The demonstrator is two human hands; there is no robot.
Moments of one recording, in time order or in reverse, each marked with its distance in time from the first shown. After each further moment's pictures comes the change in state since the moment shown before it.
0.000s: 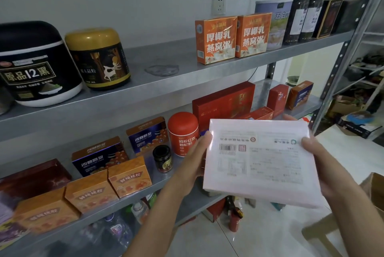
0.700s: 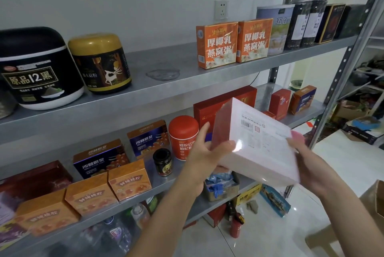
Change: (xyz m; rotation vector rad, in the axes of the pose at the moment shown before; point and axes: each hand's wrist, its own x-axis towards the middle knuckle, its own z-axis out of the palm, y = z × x) left_hand 0.004 0.023 0.026 -0.006 0.183 0.001; right_hand 0.029 0.009 -0.018 -0.024 0.346 0.198
